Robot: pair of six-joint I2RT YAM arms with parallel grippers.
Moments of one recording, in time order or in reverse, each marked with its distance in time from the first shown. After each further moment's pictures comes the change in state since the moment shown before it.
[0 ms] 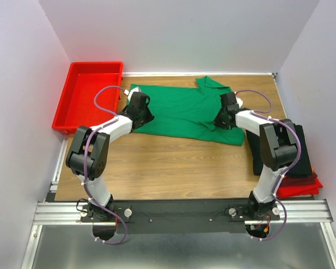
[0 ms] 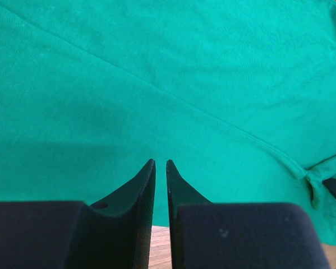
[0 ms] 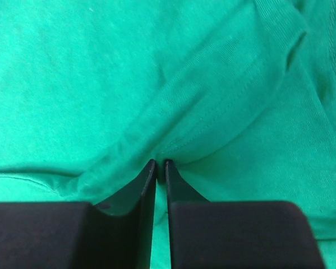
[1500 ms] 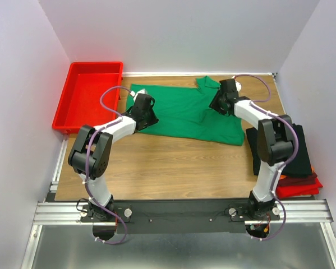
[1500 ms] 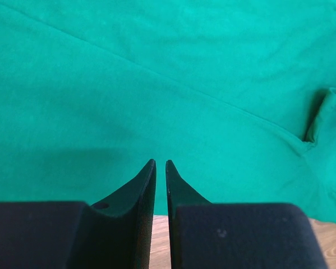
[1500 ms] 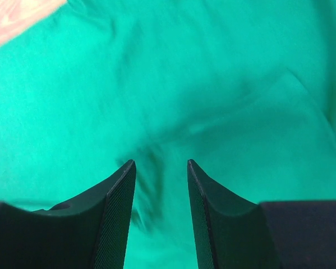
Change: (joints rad) left arm -0.044 0.017 0.002 -0.006 0.034 0.023; right arm -0.007 0.122 0.280 0.001 -0.013 -0.053
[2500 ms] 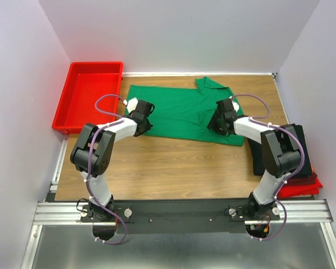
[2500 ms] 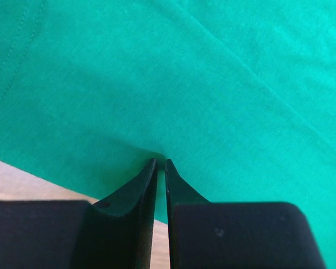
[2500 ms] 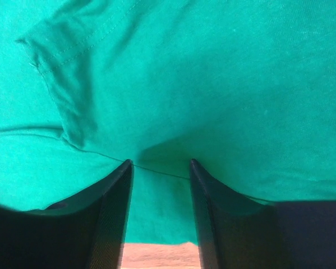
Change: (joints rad) left arm 0.001 0.053 -0.006 -0.154 -0.266 -0.110; right arm 0.072 -0.195 -0.380 0.041 0.022 0.041
